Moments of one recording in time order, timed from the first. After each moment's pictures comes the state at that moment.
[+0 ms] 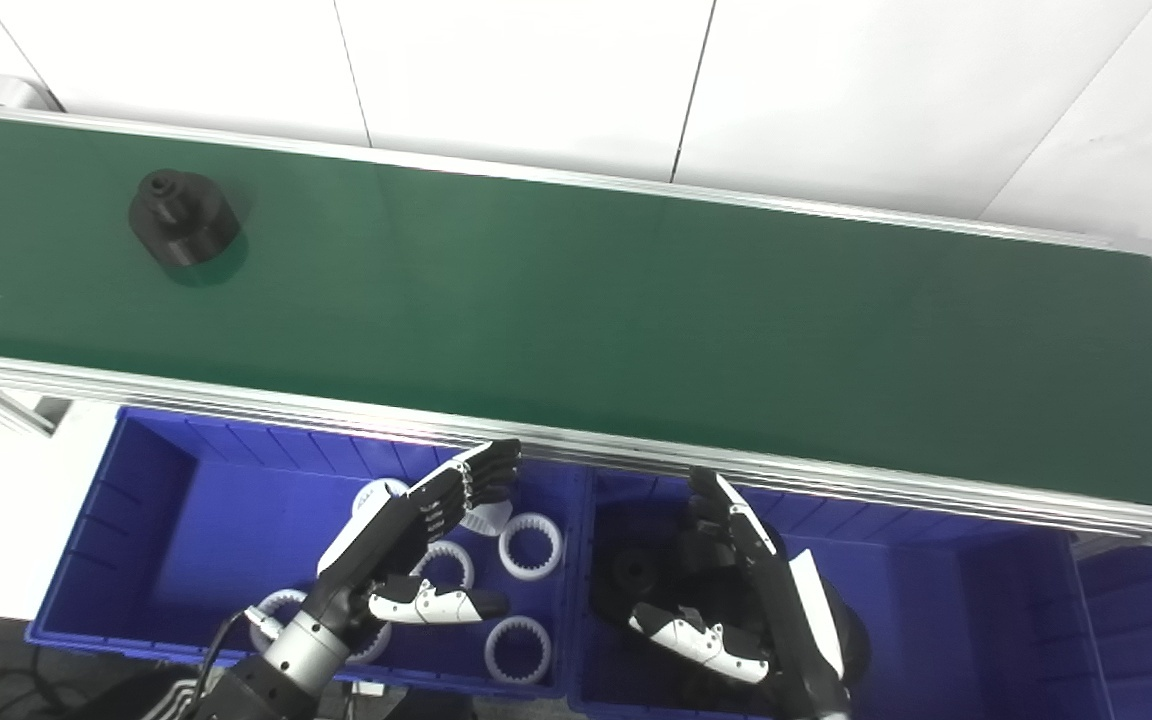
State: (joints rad) left arm 0.35 0.19 -0.21 0.04 -0.13 -0.41 -0.41; right arm 0.53 -0.05 0.28 -0.14 -0.36 -0.27 -0.06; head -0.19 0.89
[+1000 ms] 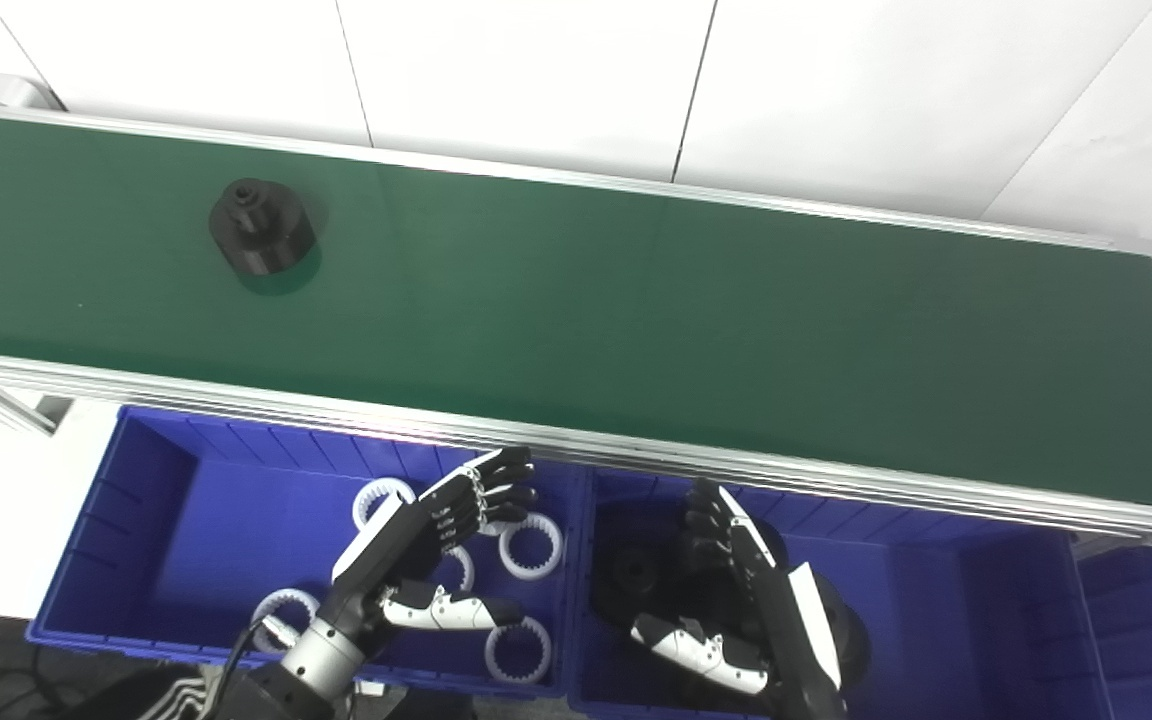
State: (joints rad) left arm 0.36 0.16 -0.23 0.09 -0.12 -0.41 -0.40; right arm 0.53 -0.06 0.27 -0.04 -0.33 -0.36 -0.07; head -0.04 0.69
